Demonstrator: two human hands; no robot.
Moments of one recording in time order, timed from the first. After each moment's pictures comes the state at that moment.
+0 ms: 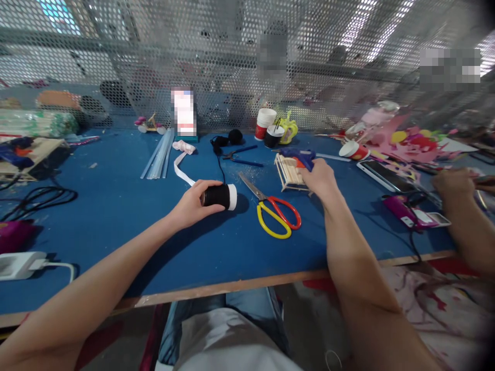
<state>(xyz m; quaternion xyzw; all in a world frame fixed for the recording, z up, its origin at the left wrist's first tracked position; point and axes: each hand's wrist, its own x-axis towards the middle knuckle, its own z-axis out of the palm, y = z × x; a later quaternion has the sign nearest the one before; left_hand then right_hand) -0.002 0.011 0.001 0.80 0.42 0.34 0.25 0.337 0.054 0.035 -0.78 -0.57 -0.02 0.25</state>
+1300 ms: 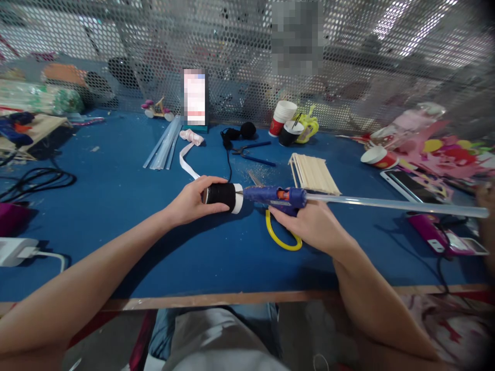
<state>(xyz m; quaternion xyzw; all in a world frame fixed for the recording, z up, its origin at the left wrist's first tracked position) -0.009 0.016 0.002 0.80 0.42 0.33 0.29 0.246 -0.029 0.066 -0.53 -0.83 0.06 0.15</state>
